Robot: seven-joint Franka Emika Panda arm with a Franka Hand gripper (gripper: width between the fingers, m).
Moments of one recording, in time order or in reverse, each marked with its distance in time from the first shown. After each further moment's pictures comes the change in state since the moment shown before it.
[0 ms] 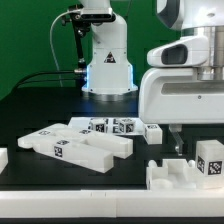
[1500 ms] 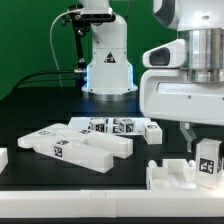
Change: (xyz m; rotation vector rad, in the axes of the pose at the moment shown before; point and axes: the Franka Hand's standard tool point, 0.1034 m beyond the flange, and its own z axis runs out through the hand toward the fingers) arm -0.003 0.002 0.001 -0.010 -0.033 0.769
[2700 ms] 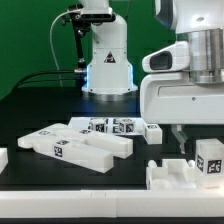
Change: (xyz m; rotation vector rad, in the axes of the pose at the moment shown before) arm -0.004 -0.006 0.000 0.069 -0.053 -0.479
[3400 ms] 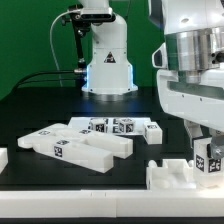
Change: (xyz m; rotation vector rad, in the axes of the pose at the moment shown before) arm 0.001 0.012 -0.001 0.019 0.003 0.898
